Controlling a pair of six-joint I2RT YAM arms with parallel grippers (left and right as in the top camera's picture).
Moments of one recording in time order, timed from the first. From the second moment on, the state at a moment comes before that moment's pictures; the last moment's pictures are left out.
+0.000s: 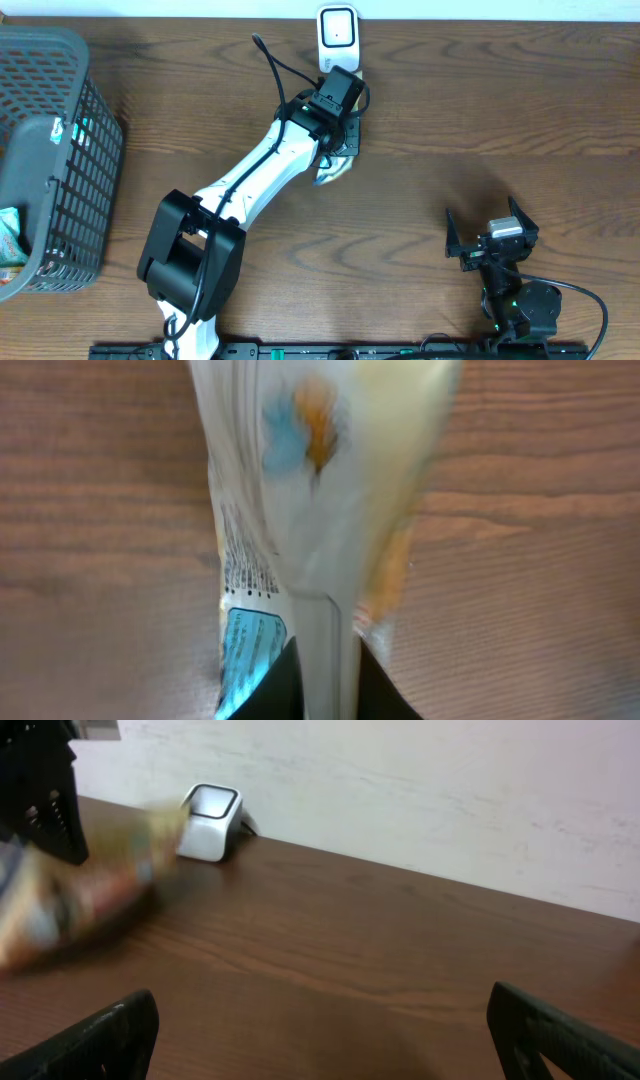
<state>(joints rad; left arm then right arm) -0.57 1.95 1.53 -0.69 0.02 -0.49 0.01 0.02 0.01 -0.06 -0.14 -0.17</state>
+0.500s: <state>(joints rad) -0.55 1.80 1.53 -0.69 0.02 -0.49 0.01 0.02 0.01 -0.06 -0.14 -0.17</state>
